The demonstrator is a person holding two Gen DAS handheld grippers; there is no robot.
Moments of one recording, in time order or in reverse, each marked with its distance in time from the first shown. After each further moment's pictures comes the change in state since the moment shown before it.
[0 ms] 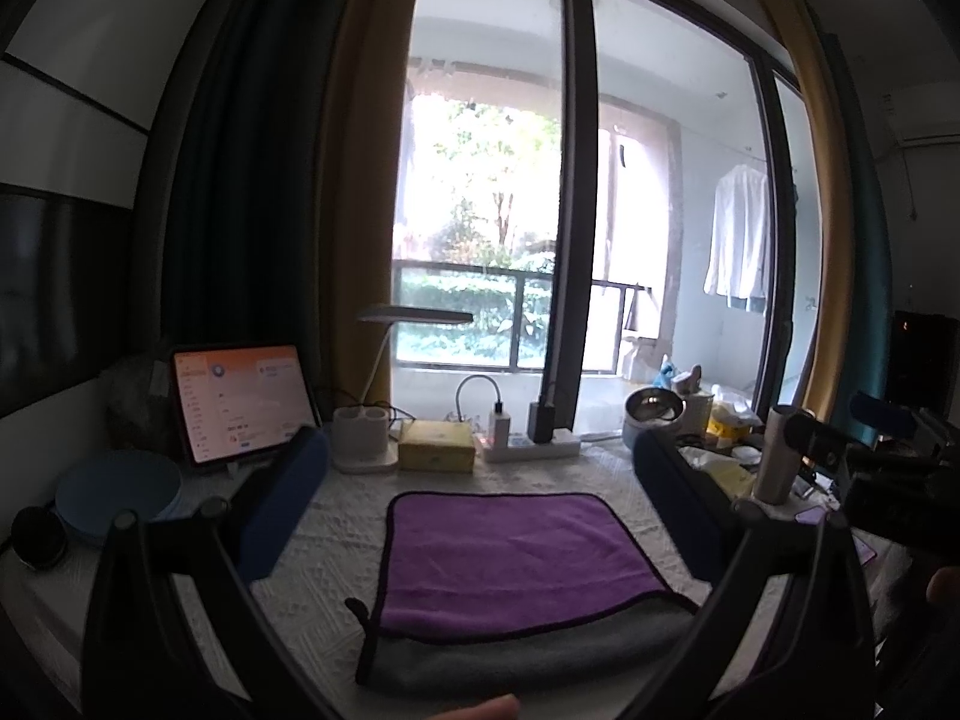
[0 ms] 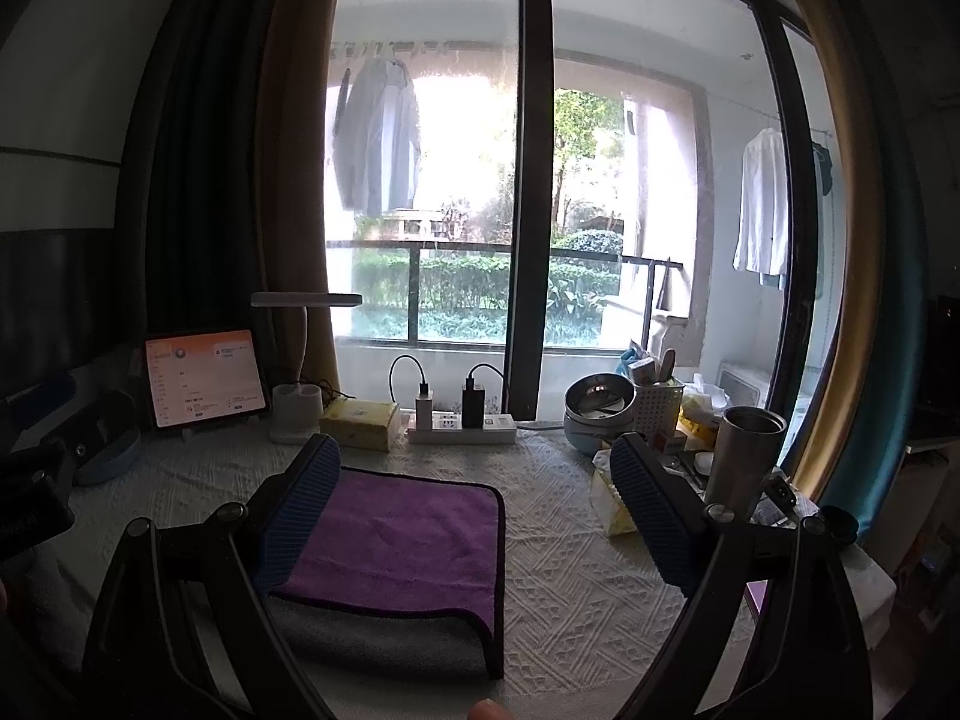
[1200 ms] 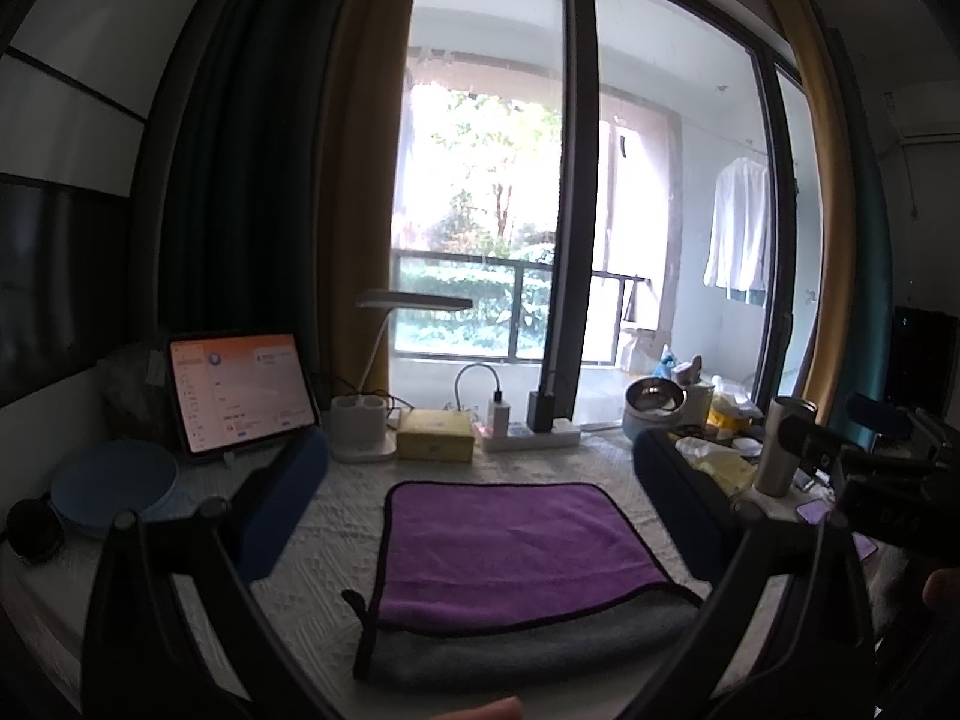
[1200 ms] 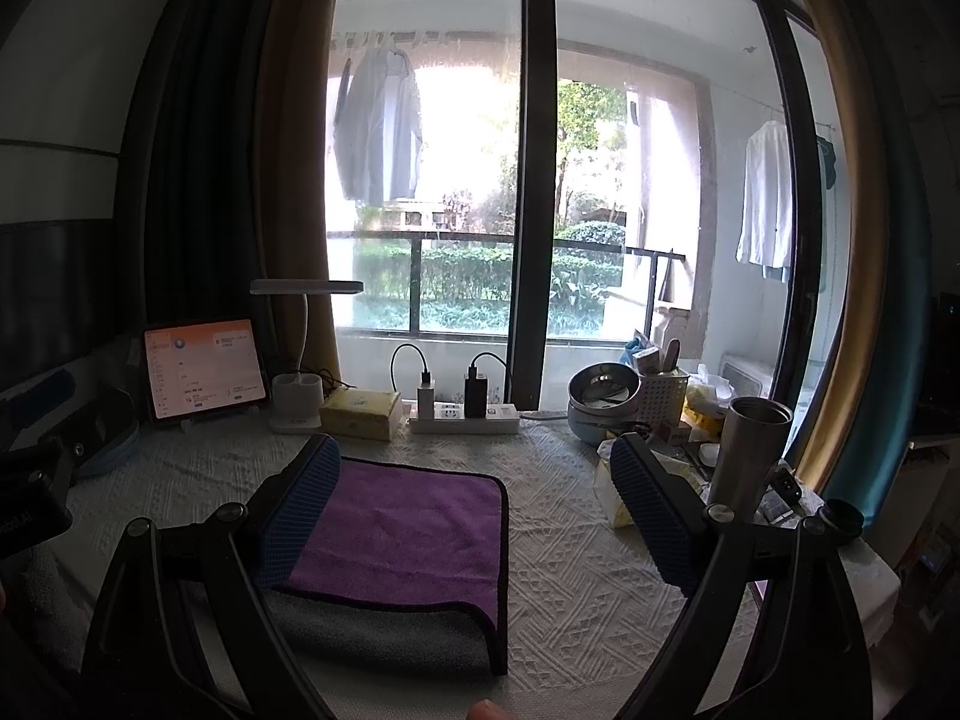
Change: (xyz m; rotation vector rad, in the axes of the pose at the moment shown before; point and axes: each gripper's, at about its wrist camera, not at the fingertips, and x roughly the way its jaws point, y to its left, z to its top) left arm 0.006 0.000 -0.008 -0.005 0.024 -0.001; right arm 0.006 0.000 -0.005 -0.002 0.024 0.006
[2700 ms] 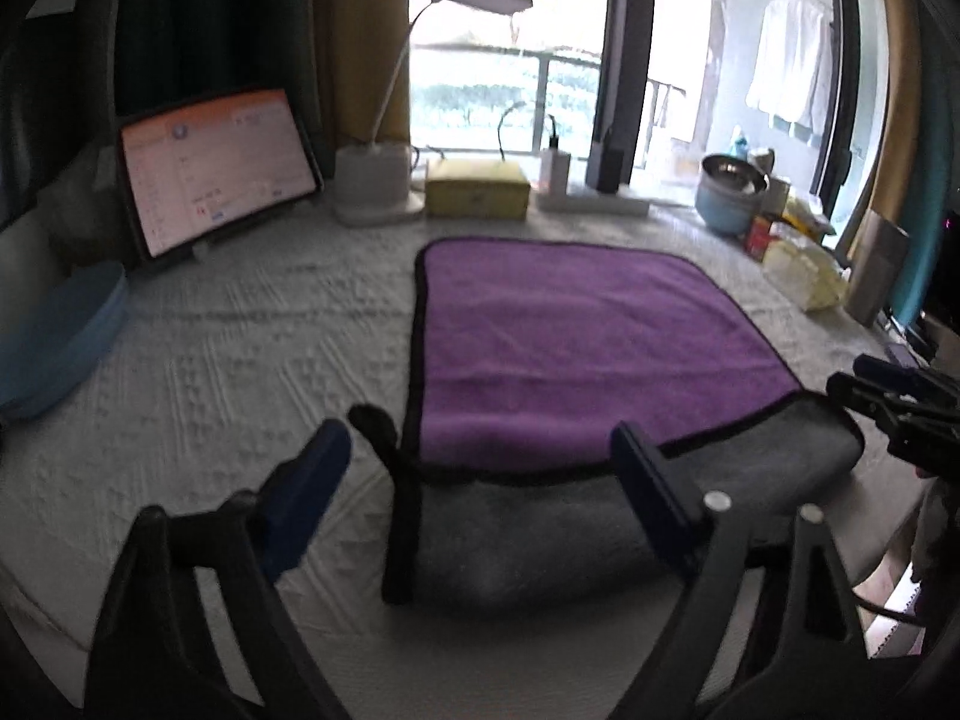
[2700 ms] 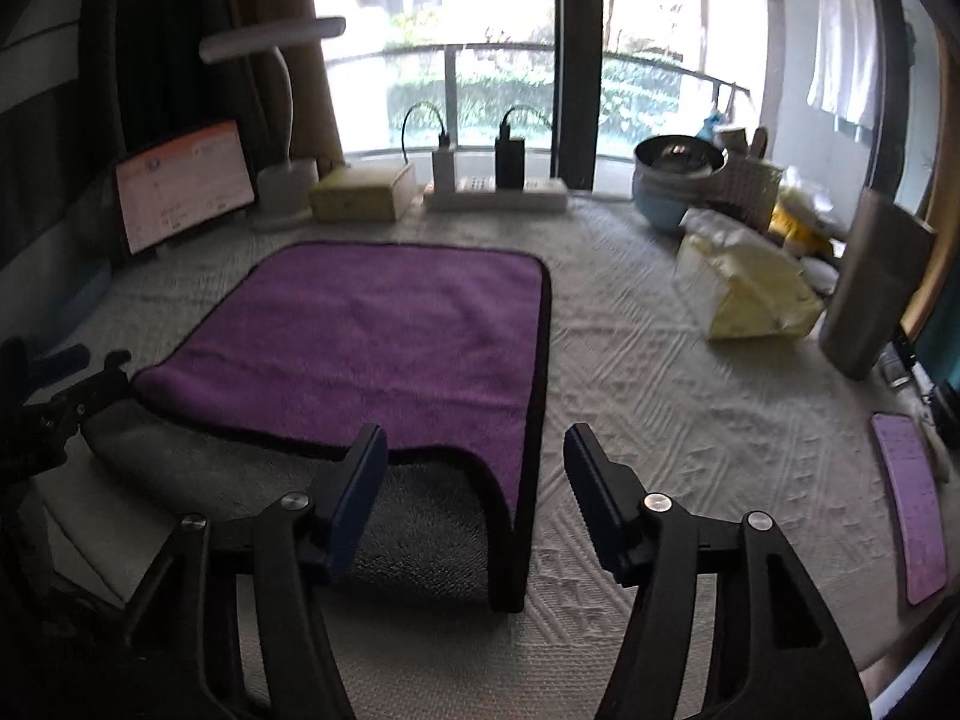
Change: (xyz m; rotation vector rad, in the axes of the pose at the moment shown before) left arm 0.124 0.049 -0.119 0.009 0.526 0.044; right arm 0.138 -0.015 -0.107 0.001 0.473 0.138
